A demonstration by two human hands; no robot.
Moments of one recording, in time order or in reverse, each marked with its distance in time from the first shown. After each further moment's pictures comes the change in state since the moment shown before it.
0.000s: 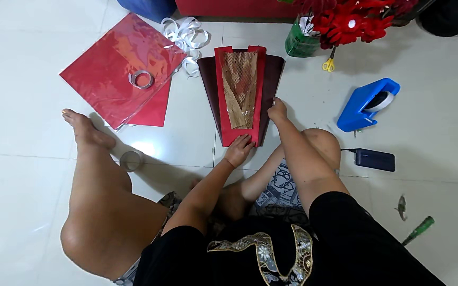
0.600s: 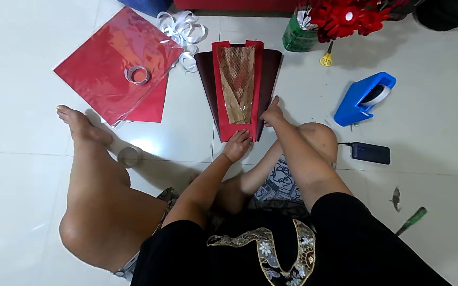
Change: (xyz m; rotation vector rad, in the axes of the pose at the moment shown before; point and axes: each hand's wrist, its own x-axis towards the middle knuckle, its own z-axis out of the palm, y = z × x) left_hand 0.003 0.002 -0.009 -0.028 -0.203 -0.062; right_hand -0.030 -0.006 0.007 -0.052 -0.127 0.238
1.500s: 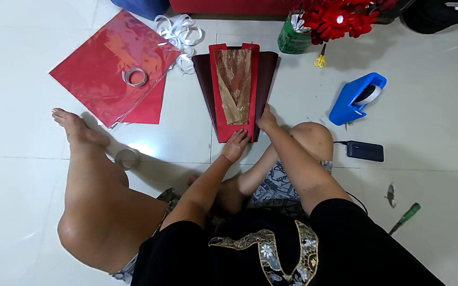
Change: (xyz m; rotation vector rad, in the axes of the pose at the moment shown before) left_hand 0.000 0.002 0.007 -0.017 0.123 -0.013; right_hand -0.024 0.012 0.011 -0.161 -0.022 -0.112
